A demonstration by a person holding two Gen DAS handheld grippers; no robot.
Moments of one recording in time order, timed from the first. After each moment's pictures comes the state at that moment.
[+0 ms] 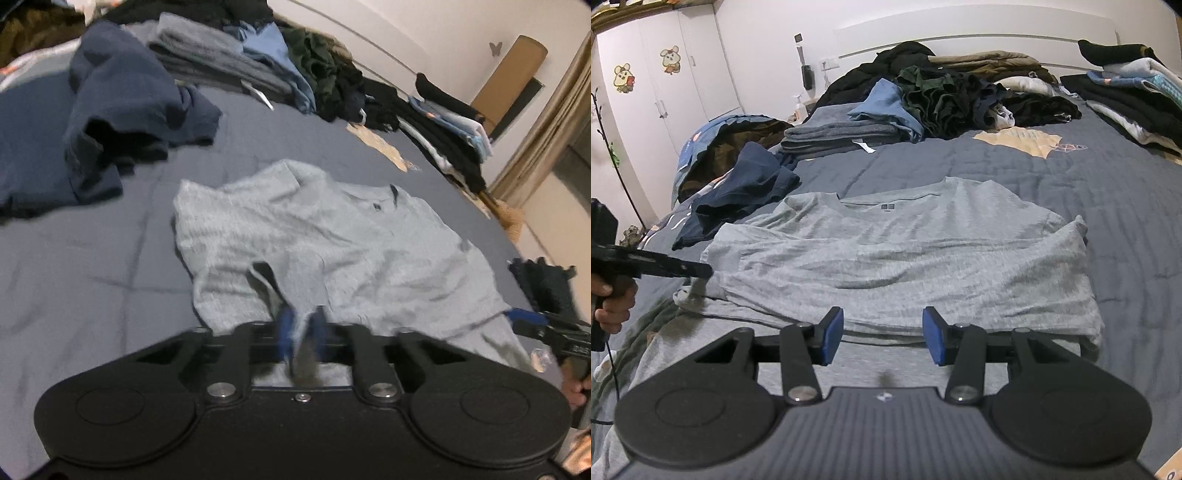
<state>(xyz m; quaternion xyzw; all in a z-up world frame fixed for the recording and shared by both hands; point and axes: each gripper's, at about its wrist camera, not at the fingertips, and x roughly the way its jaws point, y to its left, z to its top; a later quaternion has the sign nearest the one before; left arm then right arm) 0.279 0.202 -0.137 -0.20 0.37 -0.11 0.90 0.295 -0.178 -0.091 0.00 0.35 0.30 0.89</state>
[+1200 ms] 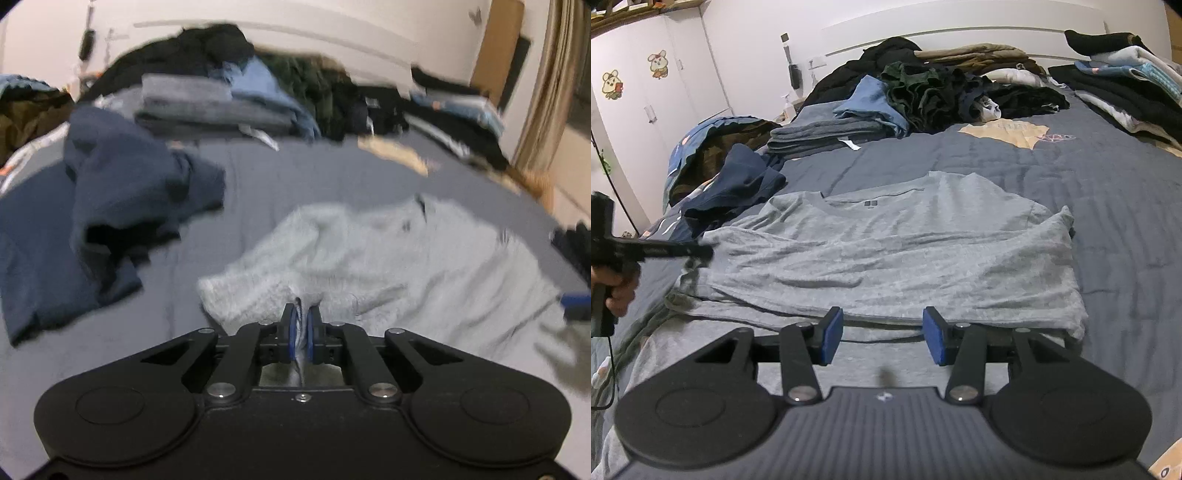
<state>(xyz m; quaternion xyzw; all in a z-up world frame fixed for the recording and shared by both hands) 0.303 0.192 -0.118 -0.07 0.34 -0.07 0.93 0.305 -0.192 -0.094 0.02 0.36 0.29 0.89</state>
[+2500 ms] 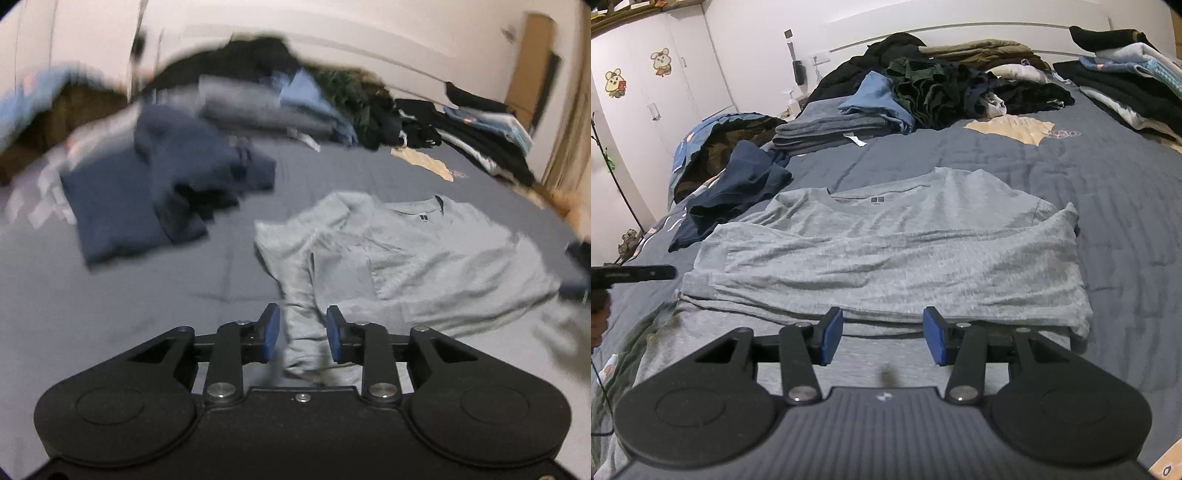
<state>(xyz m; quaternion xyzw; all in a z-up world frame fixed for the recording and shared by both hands) 0.218 0.182 -0.112 -0.05 0.33 0.01 0.94 0.305 -0.192 -0.090 0.02 0.36 0.30 0.88</state>
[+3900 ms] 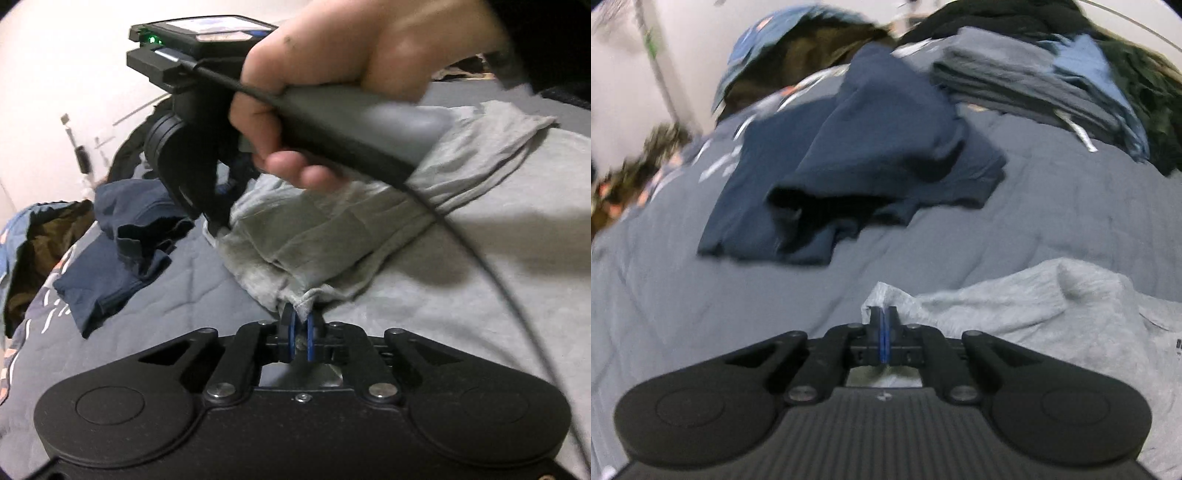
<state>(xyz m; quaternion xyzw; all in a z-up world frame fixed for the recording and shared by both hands) 0.201 0.119 -0.169 0.18 0.30 -0.04 0.94 0.389 0.179 -0.112 -0.12 0.43 0.37 0.82</state>
